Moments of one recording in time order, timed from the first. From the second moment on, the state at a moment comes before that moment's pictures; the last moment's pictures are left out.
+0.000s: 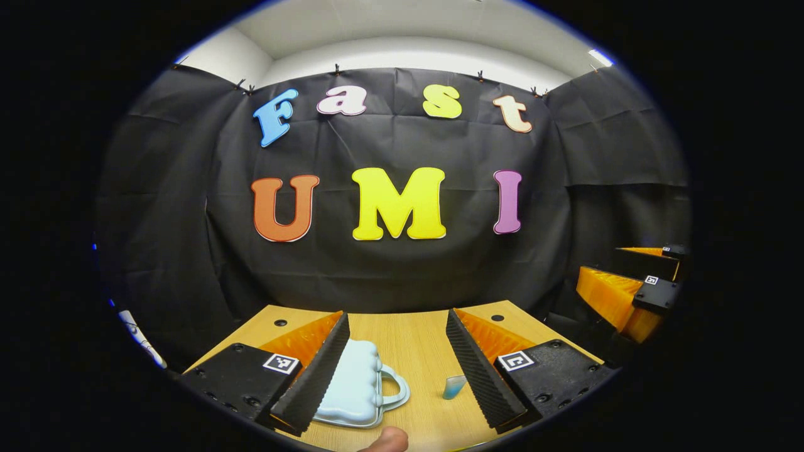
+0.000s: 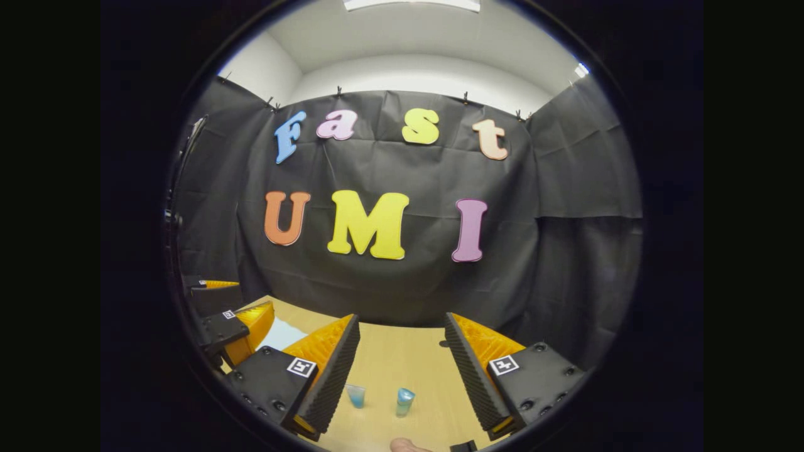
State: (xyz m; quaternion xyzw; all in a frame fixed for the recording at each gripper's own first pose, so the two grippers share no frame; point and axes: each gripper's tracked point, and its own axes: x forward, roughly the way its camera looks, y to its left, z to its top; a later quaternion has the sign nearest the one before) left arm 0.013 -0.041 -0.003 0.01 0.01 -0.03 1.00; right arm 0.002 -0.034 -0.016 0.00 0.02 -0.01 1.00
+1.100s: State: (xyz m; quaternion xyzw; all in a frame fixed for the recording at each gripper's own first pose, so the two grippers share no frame) left arm 0.087 -0.029 -0.251 0.58 0.08 -0.07 0.81; right arm -0.002 -0.142 -0.054 -0.01 0.05 -0.11 0.99
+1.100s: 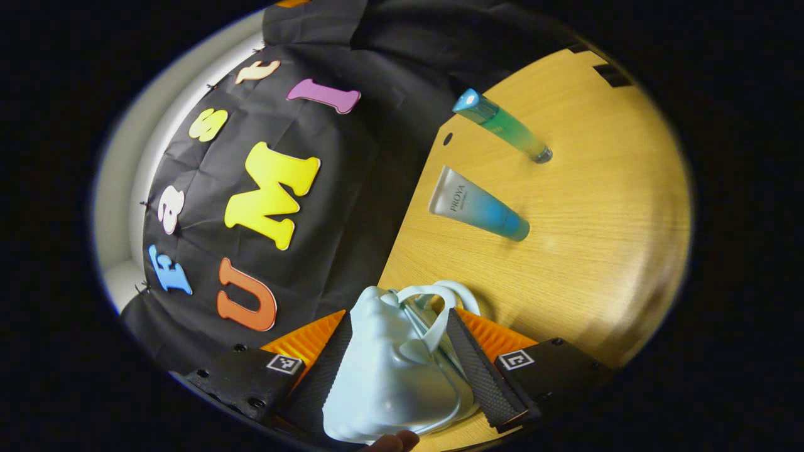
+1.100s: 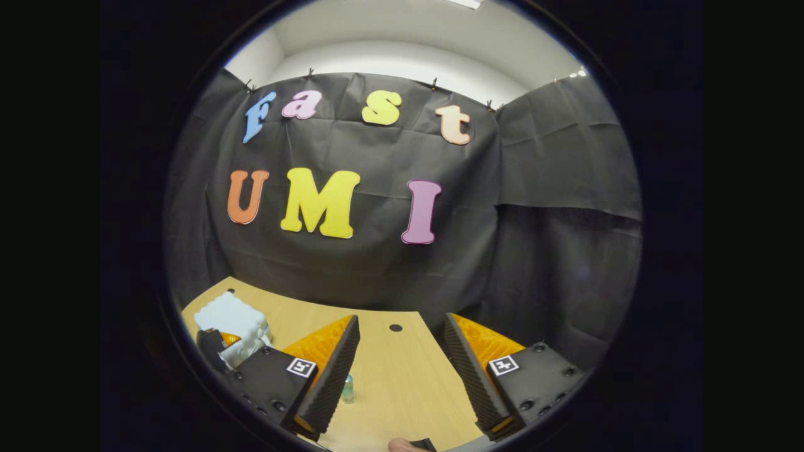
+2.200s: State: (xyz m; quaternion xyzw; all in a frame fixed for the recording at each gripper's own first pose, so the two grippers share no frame) left arm 0.112 -0.004 -0.269 0.56 0.21 -0.07 0.80; right arm 0.029 -0.180 -0.095 0.01 0.09 -0.01 1.00
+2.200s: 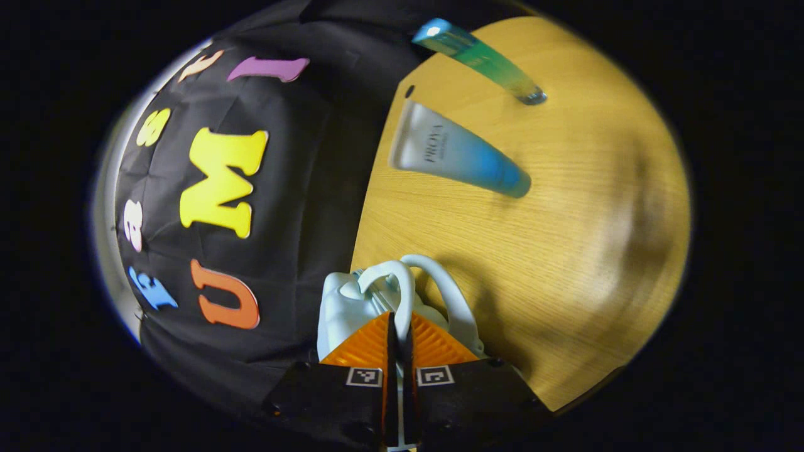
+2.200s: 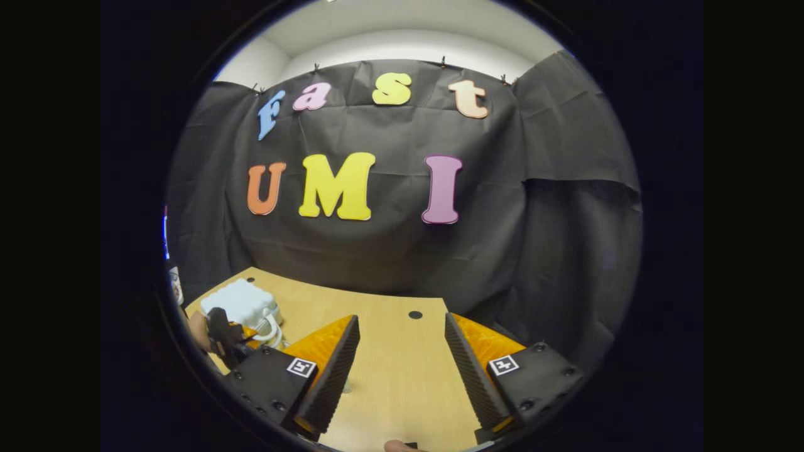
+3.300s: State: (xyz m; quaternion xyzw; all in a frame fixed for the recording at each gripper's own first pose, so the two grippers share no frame) left arm 0.083 0.345 -0.104 -0.05 0.09 0.09 0.99; right arm 0.075 0.045 -0.029 -0.01 0.07 -0.02 1.00
